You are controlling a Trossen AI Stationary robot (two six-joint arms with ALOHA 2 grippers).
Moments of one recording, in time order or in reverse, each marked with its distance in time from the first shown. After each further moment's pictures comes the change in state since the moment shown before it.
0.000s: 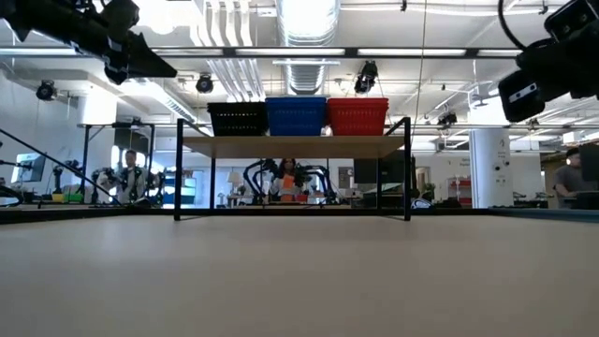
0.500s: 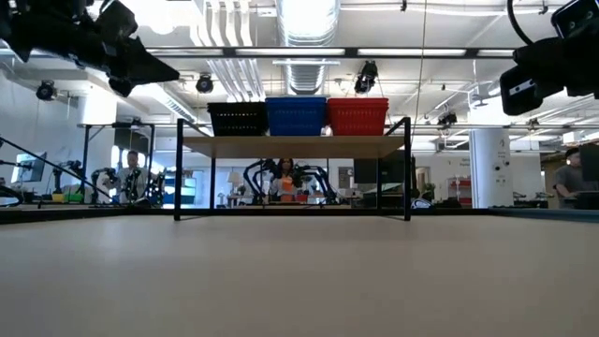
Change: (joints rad) left arm 0.000 -0.043 -0.117 0.145 0.109 -0.061; right arm -0.002 -0.059 -0.018 -0.031 0.034 -0.086
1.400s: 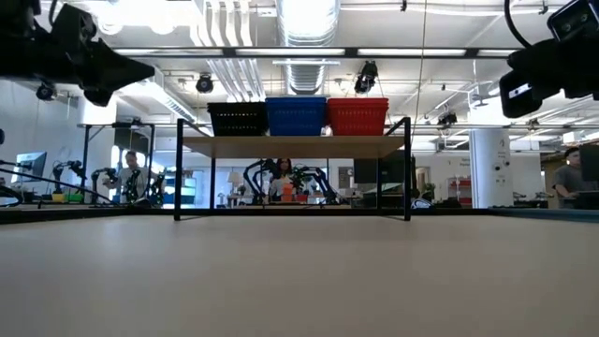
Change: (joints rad) left arm 0.004 -0.379 -0.253 0.053 0.044 -0.069; right arm 0.000 0.002 0.000 -0.013 0.029 0.020
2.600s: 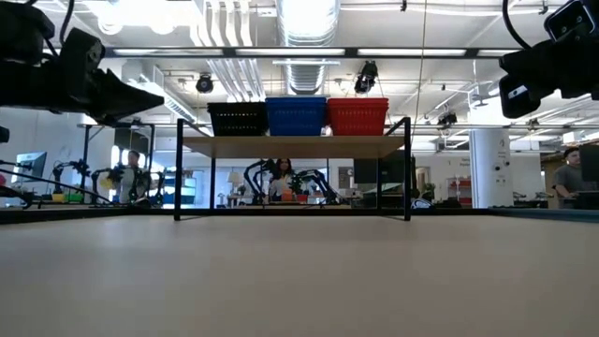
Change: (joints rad) left arm -0.356 -0.011 -0.186 0.137 -0.336 0.132; right arm 0.000 0.020 0.000 0.023 0.075 -0.001
